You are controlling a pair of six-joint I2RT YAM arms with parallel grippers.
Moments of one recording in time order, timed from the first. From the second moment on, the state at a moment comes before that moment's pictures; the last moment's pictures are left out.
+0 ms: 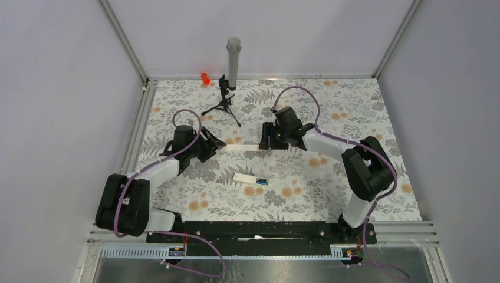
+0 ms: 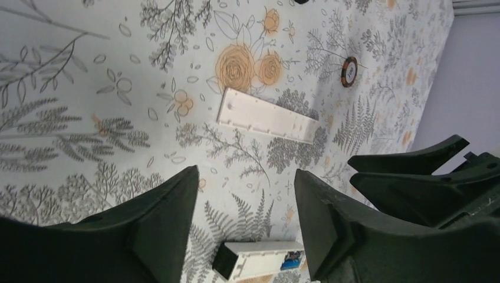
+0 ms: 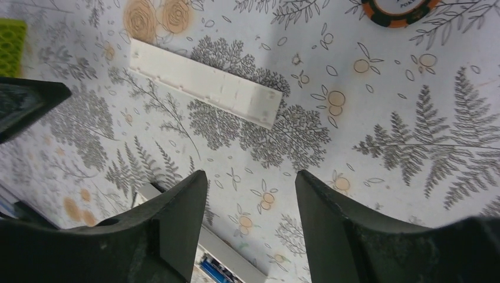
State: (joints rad) left arm -0.20 1.30 0.53 0.09 0.28 -0.91; right arm 0.59 1.74 1.08 -0.22 -0.17 0.49
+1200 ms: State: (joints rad) left arm -0.29 1.68 0.71 0.25 0.21 -1.00; right arm 0.57 1.96 1.17 -0.10 -0.28 0.66
